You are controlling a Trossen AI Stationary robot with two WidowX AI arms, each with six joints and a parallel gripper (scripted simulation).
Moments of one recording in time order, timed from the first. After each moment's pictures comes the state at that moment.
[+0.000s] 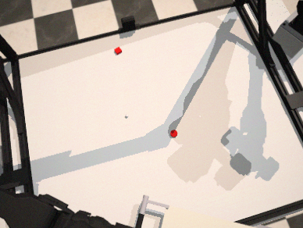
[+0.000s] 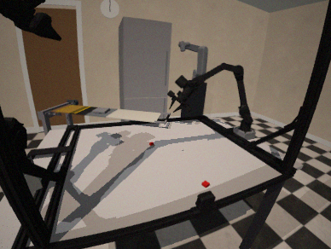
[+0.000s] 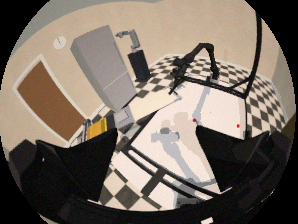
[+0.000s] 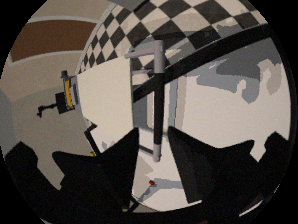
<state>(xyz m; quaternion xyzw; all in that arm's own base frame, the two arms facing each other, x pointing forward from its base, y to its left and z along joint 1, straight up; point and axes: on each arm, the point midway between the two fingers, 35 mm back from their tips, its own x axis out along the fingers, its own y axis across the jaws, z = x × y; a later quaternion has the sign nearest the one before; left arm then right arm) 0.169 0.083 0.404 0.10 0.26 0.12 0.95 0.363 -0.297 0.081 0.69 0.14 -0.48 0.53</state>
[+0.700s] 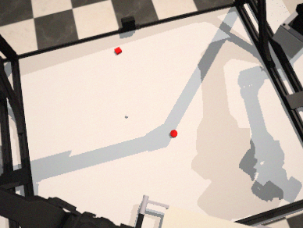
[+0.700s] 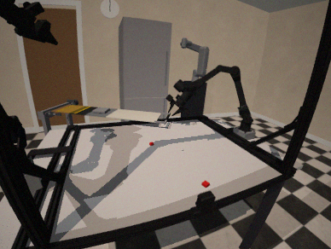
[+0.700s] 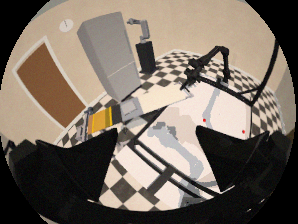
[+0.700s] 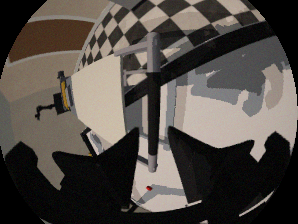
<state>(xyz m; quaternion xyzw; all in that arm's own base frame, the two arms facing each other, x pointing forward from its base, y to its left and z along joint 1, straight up) 0.178 0.173 0.397 0.04 0.29 0.15 0.95 0.369 -0.301 0.054 0.69 0.15 -0.48 0.52</state>
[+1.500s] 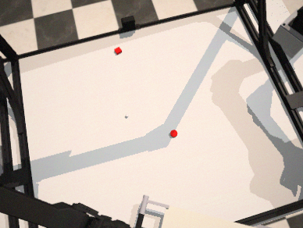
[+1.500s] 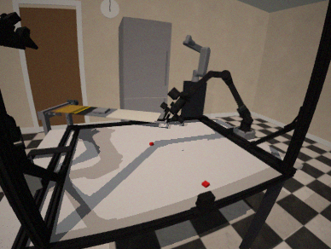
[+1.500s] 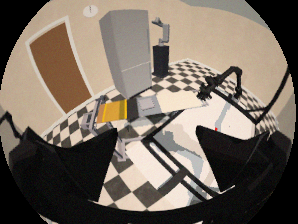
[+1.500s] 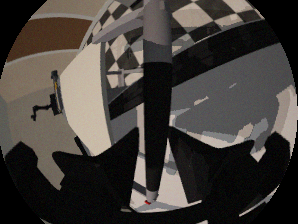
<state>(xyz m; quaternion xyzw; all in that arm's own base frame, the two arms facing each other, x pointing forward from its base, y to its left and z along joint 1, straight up) 0.121 0.287 0.382 -0.03 0.25 0.20 0.95 0.398 -0.317 0.000 0.69 0.15 -0.48 0.52</state>
